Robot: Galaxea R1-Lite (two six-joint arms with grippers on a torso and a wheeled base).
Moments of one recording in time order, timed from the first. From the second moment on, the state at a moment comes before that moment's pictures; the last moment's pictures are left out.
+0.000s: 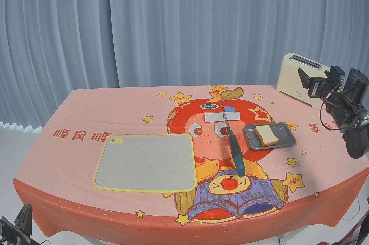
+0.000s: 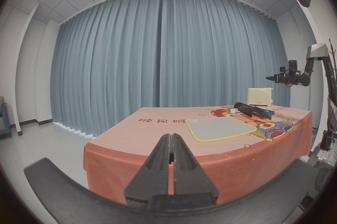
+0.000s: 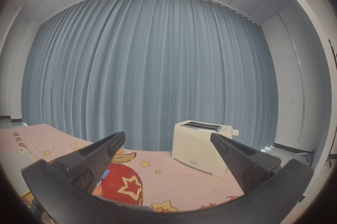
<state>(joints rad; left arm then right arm) -0.01 0.02 -0.02 0.00 0.01 0.00 0.14 1.77 -0.67 -1.18 -0.22 -0.05</state>
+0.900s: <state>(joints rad) -0.01 0.02 -0.02 0.00 0.01 0.00 0.06 1.59 -0.44 -1.18 -0.21 -0.05</state>
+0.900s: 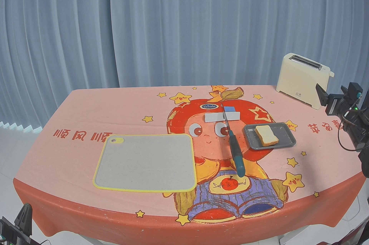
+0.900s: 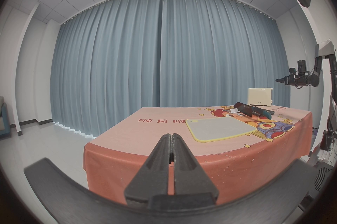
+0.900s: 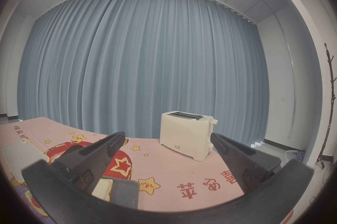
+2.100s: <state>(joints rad) -0.01 0.02 -0.02 0.00 0.01 0.00 0.07 1.32 -0.26 -1.17 -0.19 -0.07</state>
